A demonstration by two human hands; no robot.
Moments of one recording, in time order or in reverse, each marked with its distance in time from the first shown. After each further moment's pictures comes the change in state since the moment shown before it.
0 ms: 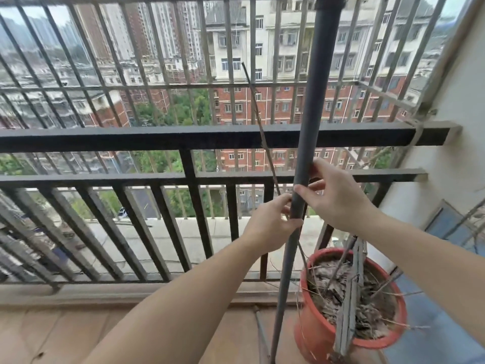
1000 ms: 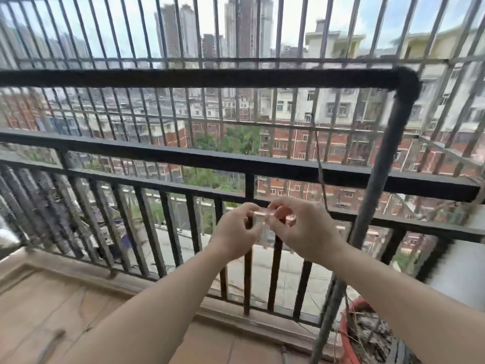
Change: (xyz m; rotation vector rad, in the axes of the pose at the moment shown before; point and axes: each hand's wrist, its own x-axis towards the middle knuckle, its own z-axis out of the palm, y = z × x) left_hand -0.121 -0.033 -0.129 0.198 0.412 -0.070; right_hand -0.034 -0.146 0.055 -0.013 -0.141 -0.286
